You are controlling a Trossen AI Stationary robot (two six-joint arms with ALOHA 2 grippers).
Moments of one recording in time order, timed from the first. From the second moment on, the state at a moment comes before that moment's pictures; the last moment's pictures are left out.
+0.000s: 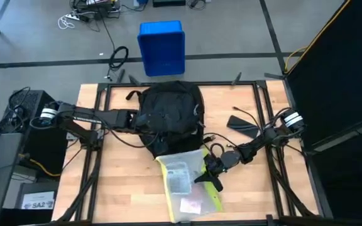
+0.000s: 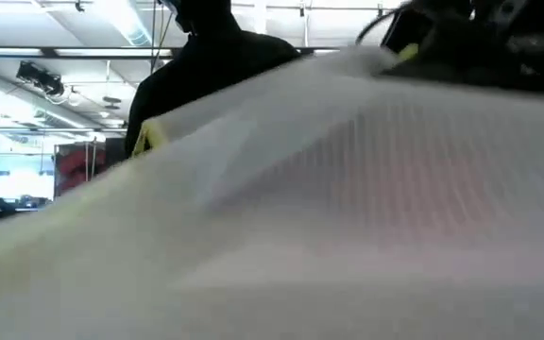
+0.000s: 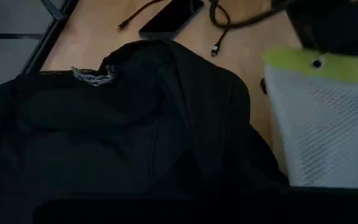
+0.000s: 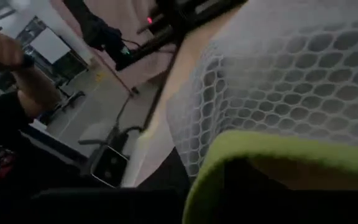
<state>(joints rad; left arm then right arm) -0.09 1.39 1.19 -0.49 -0.22 -0.10 0.43 1.79 0.56 1.03 0.01 0.58</state>
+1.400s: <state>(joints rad) -0.22 1.39 1.31 -0.32 -0.23 -0.11 0.05 1.57 0.56 1.11 0.33 0.56</state>
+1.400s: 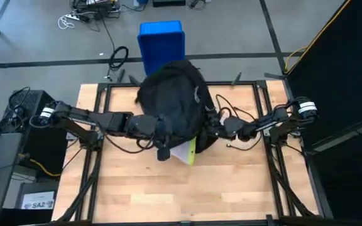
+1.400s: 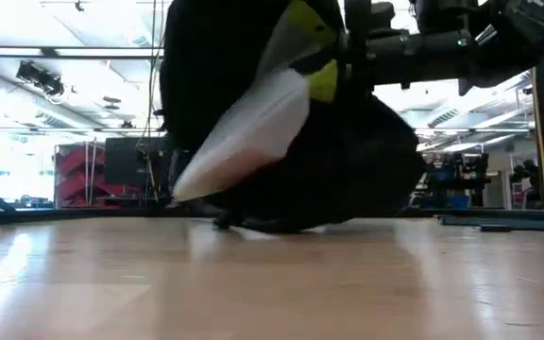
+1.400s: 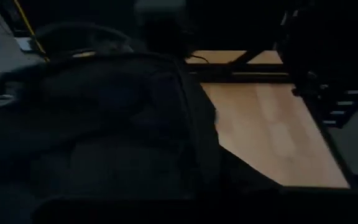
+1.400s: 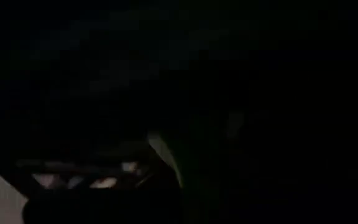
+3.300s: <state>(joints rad) -0.39 1.45 1.44 -0.52 -0.36 -0.22 0.10 1.60 0.89 0.01 0.42 0.47</state>
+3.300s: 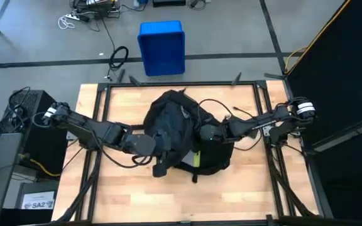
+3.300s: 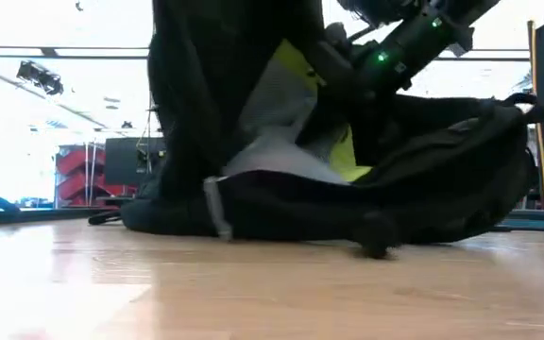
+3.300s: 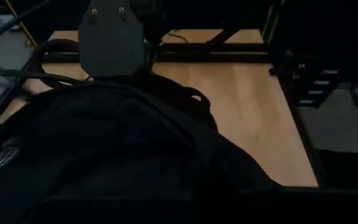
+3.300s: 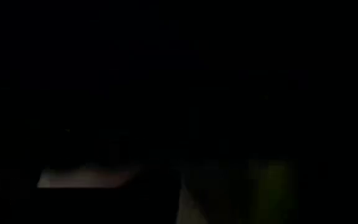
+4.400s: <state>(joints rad) -0.38 1.45 1.47 -0.74 -0.49 -0.26 0.22 1.37 0.89 -0.31 0.12 0.49</state>
